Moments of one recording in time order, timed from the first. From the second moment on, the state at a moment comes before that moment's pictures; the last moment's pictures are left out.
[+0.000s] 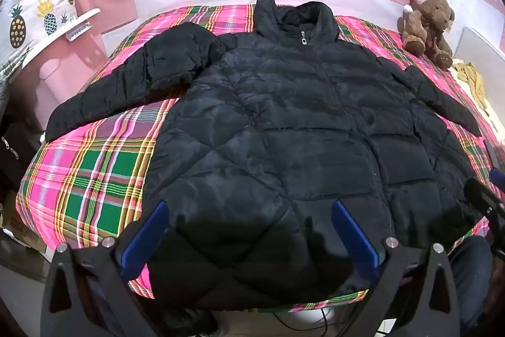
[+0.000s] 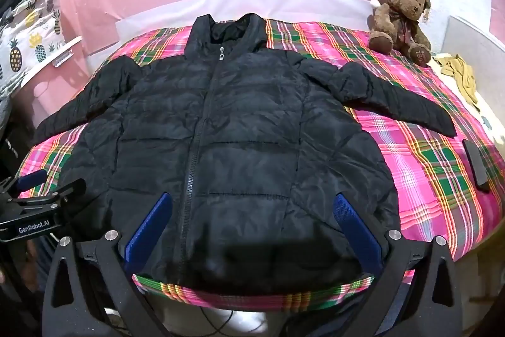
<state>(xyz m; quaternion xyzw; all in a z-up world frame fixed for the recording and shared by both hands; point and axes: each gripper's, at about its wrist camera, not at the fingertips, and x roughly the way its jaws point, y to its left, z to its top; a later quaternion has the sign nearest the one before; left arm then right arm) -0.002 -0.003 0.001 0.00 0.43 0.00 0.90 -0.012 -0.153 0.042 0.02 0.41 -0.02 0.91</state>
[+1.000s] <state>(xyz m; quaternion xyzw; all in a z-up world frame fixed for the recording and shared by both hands) -0.002 -0.003 -0.003 0.00 0.44 0.00 0.90 -0.008 -0.150 0.040 0.02 0.41 -0.02 0.91</state>
